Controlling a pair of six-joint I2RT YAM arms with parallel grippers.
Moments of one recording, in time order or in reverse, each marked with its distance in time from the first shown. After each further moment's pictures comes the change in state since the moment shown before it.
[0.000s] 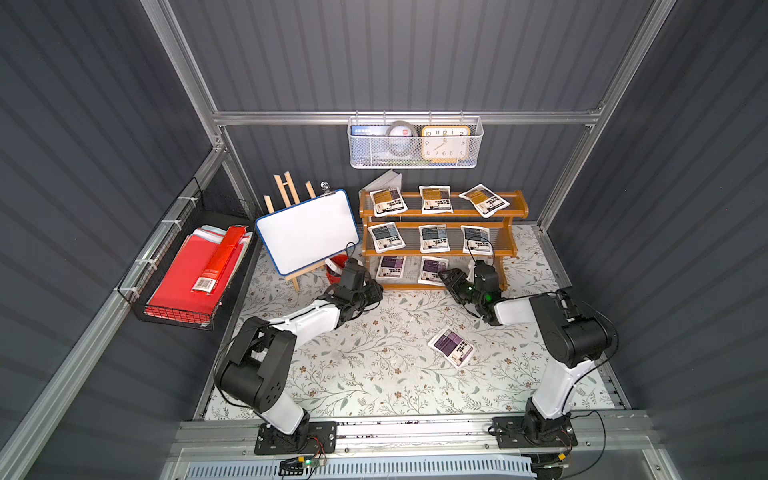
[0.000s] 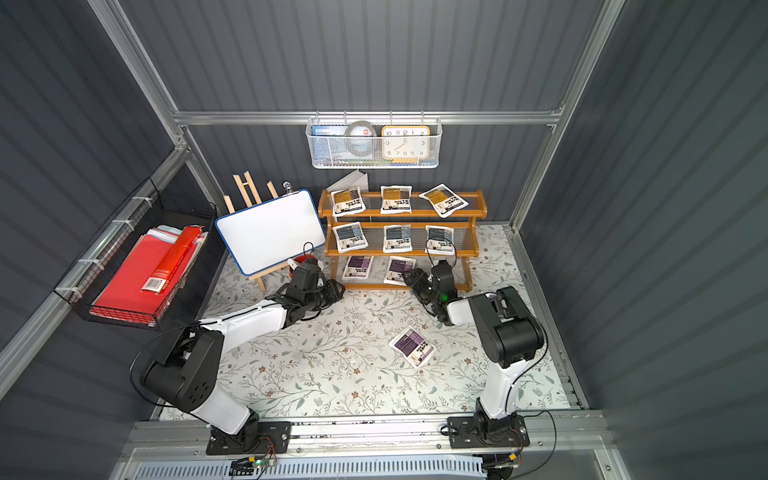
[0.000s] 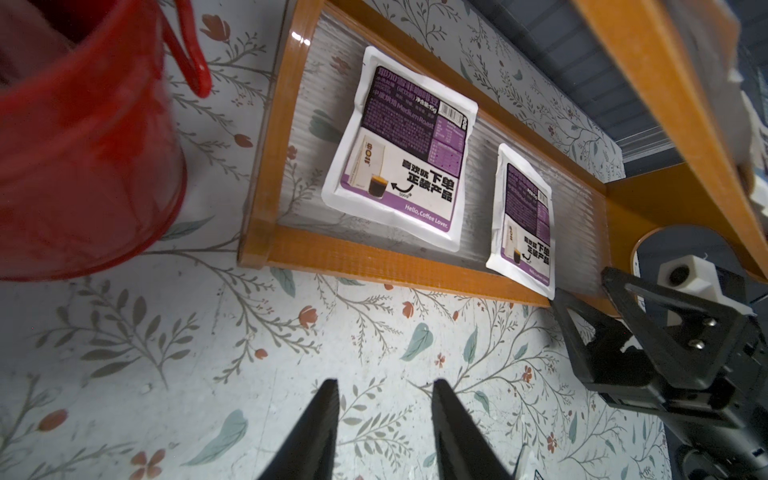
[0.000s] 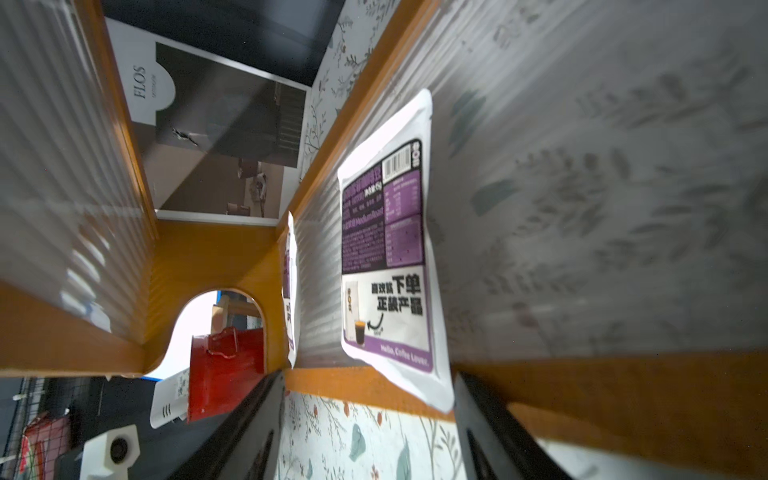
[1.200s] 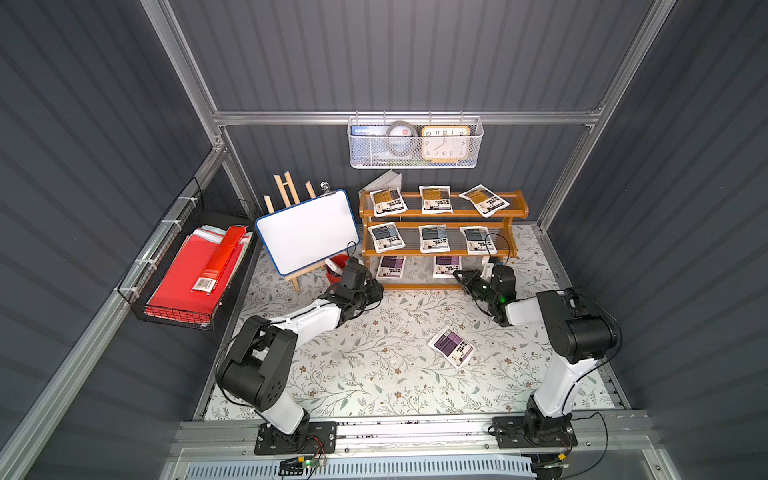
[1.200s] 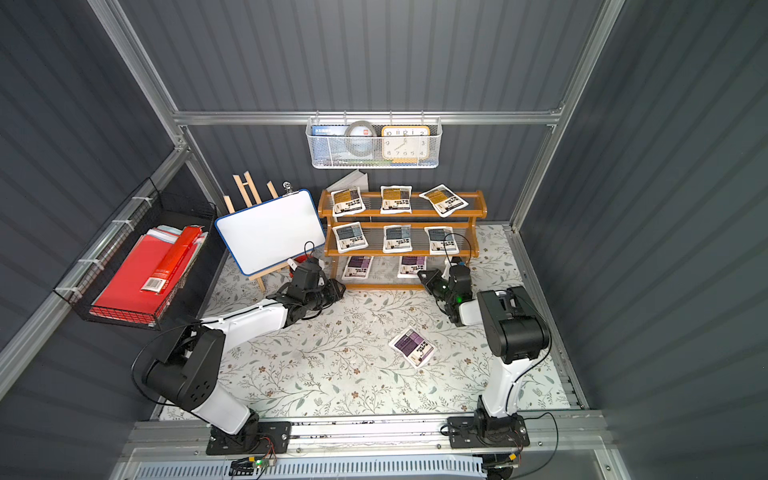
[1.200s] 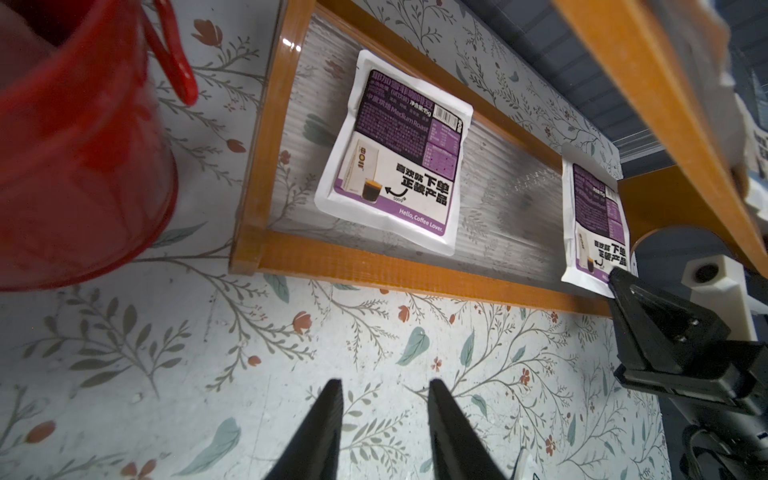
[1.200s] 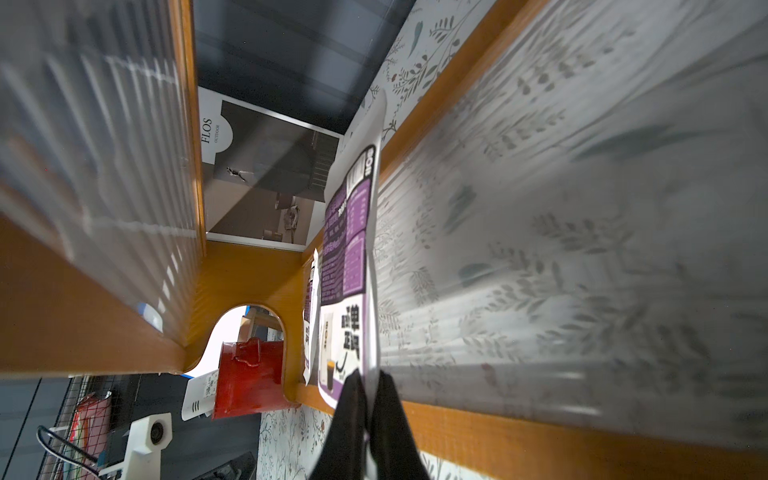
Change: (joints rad) left arm 0.000 0.010 0.010 0.005 -0.001 -0.002; right arm -0.118 0.045 -0.029 0.204 -0.145 -0.035
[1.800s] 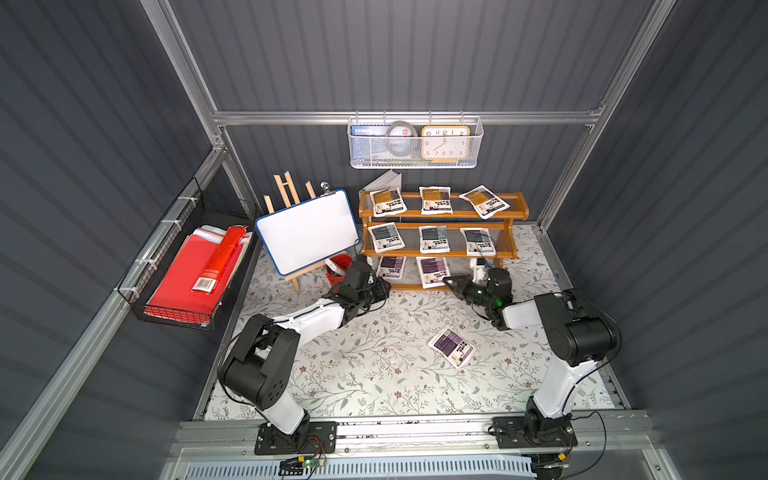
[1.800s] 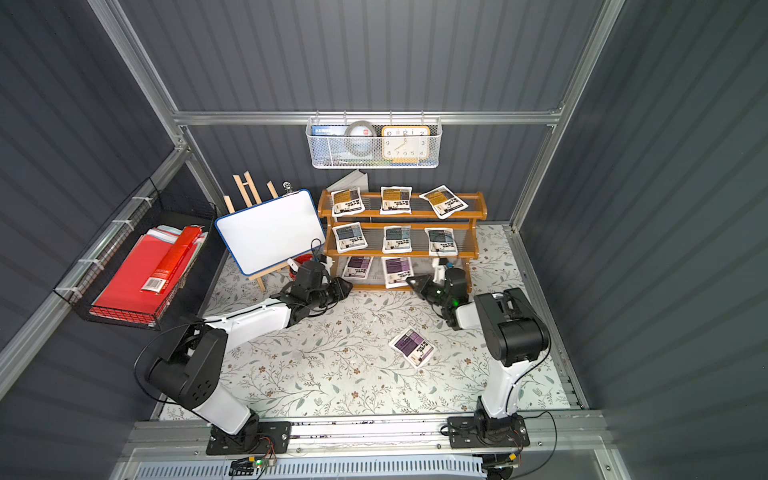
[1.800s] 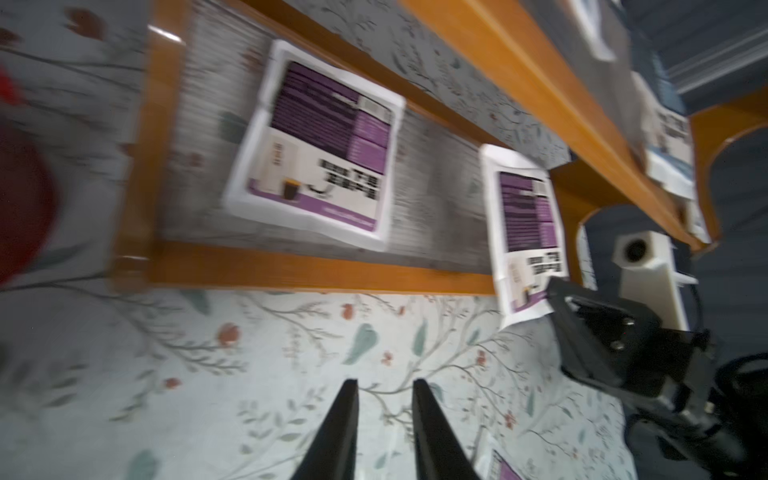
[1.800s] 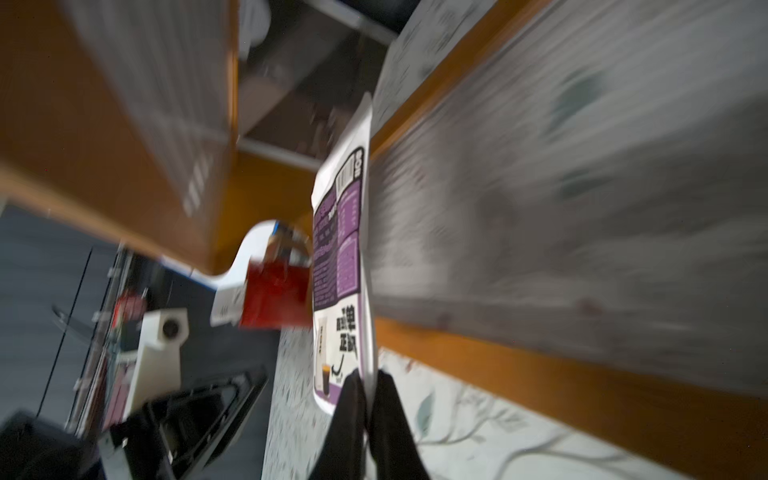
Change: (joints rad) left arm -0.004 0.010 0.008 0.042 0.047 0.008; right arm -0.019 -0.009 -0.034 0.023 -0.114 -0.047
